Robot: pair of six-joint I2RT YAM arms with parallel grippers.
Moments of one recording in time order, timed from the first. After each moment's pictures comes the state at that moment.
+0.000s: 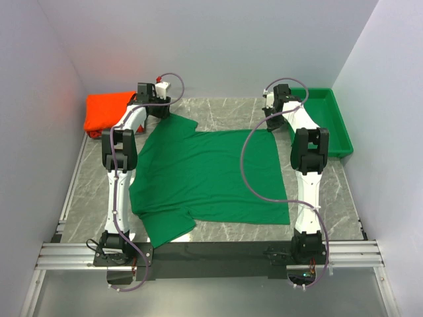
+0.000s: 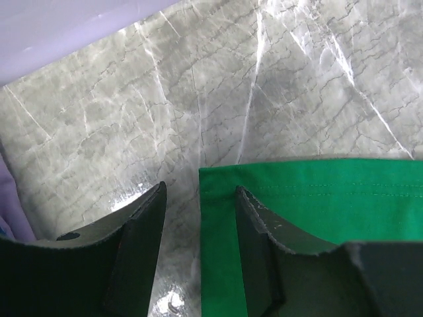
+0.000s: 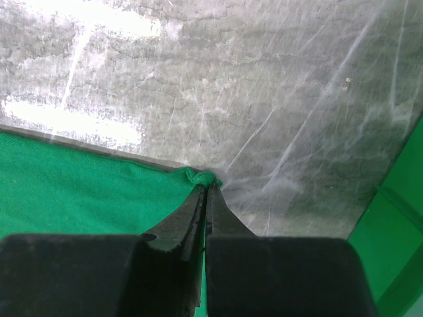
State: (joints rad) left arm -0.07 2.58 2.22 -0.35 0.30 0.22; right arm 0.05 2.44 2.13 -0.79 -0.10 -0.18
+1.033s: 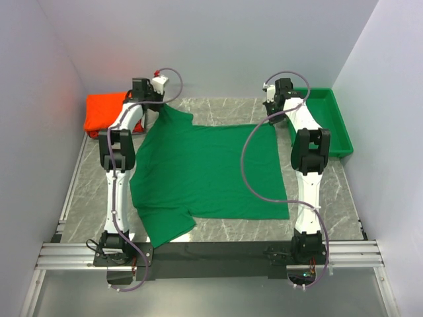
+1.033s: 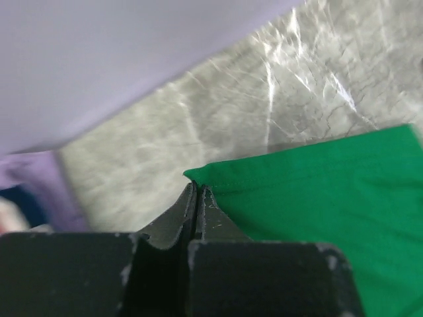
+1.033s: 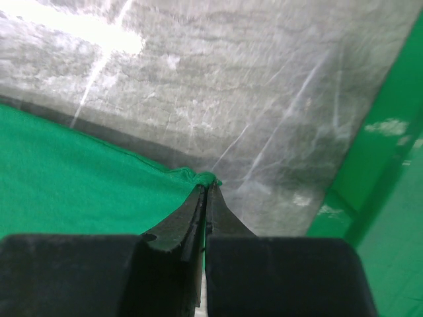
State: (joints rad) left arm -0.05 2.59 2.28 -0.29 0.36 0.33; right arm 0.05 2.43 2.20 -0.80 -0.08 -0.25
